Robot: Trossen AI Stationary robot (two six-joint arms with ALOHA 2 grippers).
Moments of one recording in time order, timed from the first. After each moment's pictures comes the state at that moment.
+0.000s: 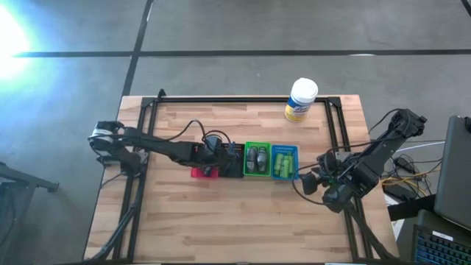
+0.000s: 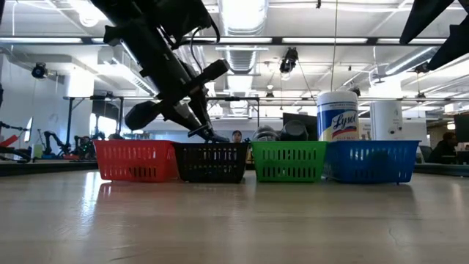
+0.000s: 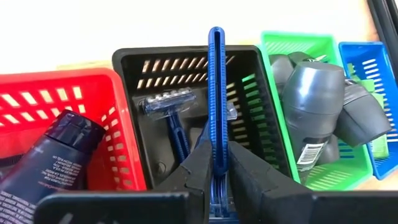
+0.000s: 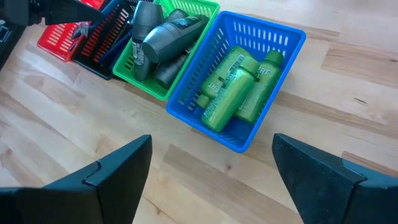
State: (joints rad) left arm -0.05 1.60 0.94 -0.23 -0.39 -1.32; right arm 0.75 1.16 0.98 -1.21 0.68 1.93
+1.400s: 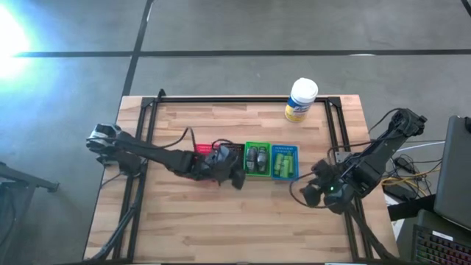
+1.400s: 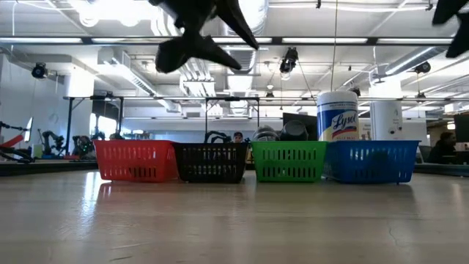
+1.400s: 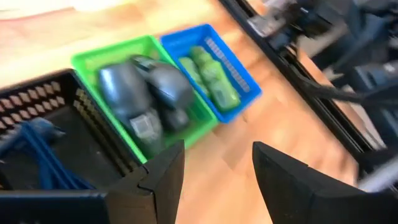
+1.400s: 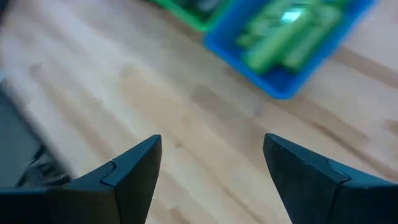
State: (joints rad) left arm -0.23 1.59 1.19 -0.24 -0.45 -1.01; right arm 0.76 1.15 0.99 -1.07 0.47 1.71
